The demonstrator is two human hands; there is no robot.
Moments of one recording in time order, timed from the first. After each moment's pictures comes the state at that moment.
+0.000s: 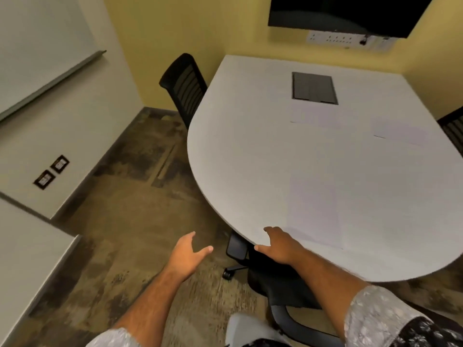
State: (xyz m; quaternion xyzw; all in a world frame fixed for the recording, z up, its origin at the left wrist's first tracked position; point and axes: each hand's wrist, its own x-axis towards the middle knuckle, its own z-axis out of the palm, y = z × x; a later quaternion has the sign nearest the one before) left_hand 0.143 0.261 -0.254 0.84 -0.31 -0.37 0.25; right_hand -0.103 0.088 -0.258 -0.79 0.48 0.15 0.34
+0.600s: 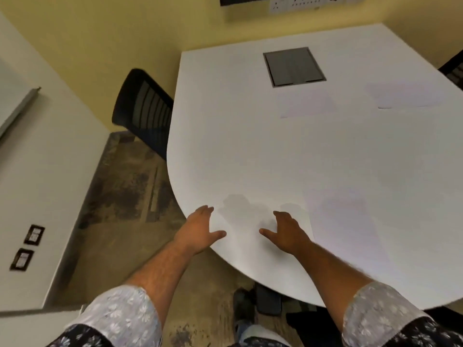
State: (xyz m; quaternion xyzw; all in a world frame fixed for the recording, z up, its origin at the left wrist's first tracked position) left_hand 0.279 -0.005 -0.221 0.75 -0.59 -0.29 0.04; right_hand 0.009 -0.071 -0.304 -0.69 0.61 0.02 0.38
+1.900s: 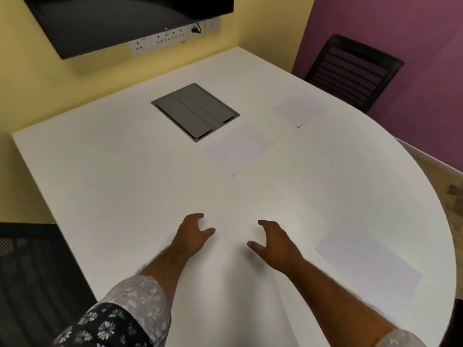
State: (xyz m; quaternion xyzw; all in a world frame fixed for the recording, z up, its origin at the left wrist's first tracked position) left_hand 0.385 -0.506 -0.296 0.58 -0.69 -0.44 0.06; right_hand 0.163 -0.347 -0.264 -0.47 0.81 -0.14 0.31
